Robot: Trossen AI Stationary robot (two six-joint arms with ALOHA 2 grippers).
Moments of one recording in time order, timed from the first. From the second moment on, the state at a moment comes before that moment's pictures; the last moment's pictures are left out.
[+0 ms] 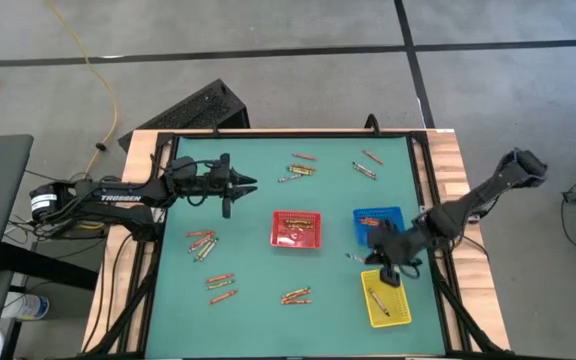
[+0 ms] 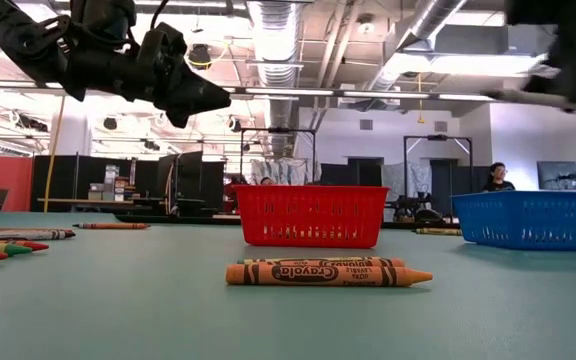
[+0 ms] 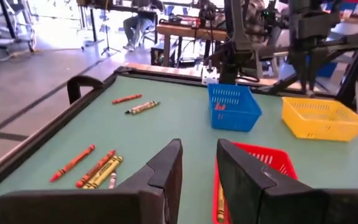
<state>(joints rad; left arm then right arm) 0.39 1.09 0.35 0.70 0.27 -0.05 0.57 1.08 0.75 -0.64 0.13 0.84</state>
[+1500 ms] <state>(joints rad) 0.39 1.09 0.35 0.66 0.27 -0.05 0.94 1.26 0.76 -0.67 0.11 1.69</state>
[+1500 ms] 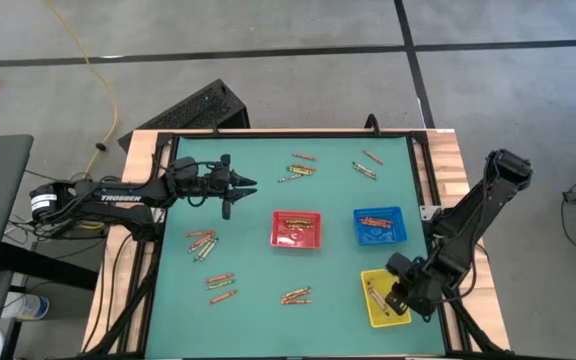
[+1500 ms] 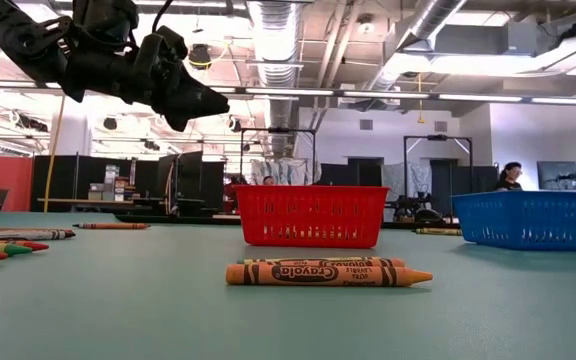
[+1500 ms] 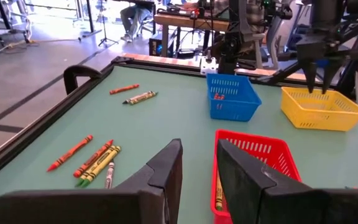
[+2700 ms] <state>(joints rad) 0.59 1.09 0.47 -0.17 -0.11 -0.11 0.53 1.13 0.80 -0.62 0.45 0.48</state>
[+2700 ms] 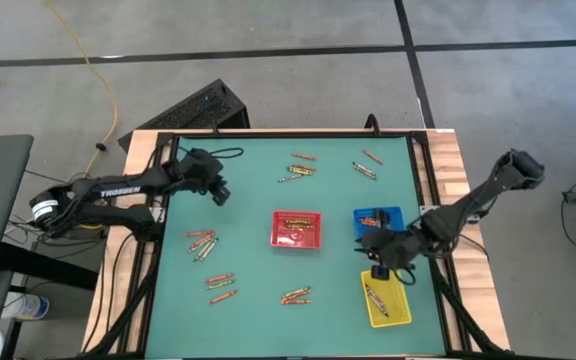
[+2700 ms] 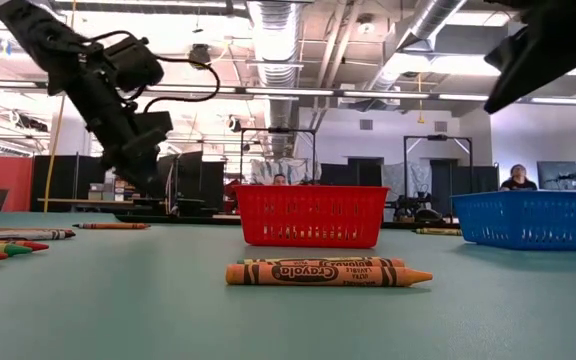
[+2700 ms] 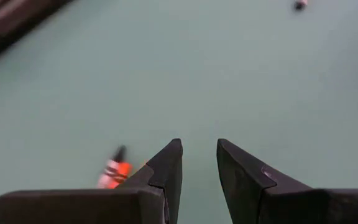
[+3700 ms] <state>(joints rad) 0.47 1.10 0.51 0.09 0.14 -0.10 0.37 1.13 0.75 -0.26 0.47 0.20</state>
